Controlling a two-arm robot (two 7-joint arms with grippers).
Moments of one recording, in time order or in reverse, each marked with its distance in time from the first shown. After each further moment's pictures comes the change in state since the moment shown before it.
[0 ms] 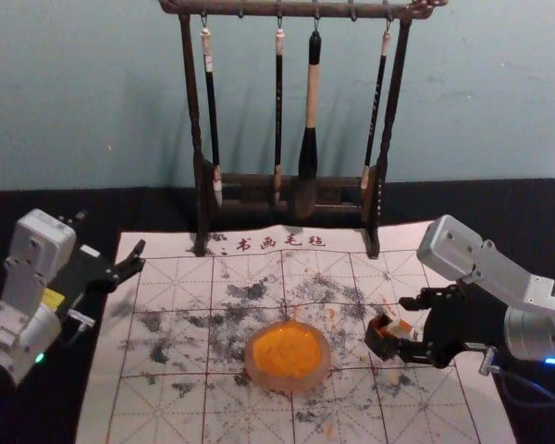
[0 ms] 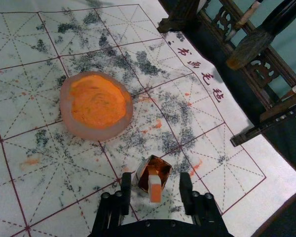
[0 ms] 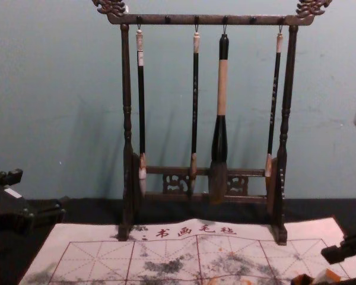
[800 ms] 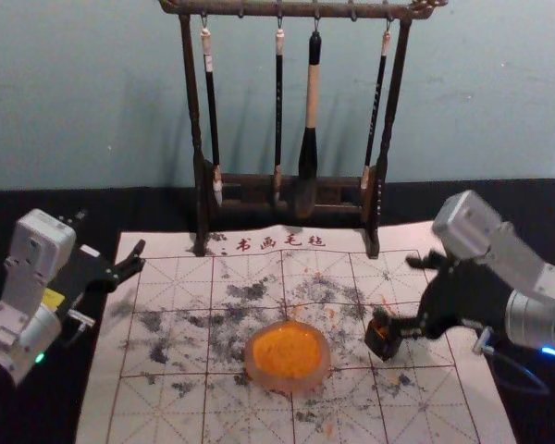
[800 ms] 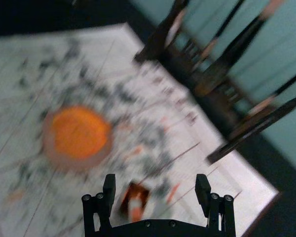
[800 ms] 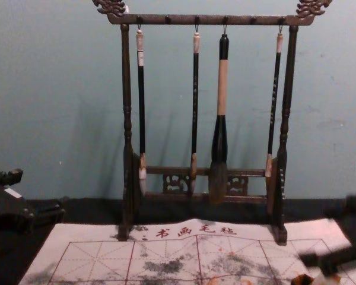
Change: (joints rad) left arm 0.000 0.000 0.000 0.000 0.000 0.000 0.000; right arm -0.058 -0.036 0.075 -0.038 0.030 -0.053 -0.093
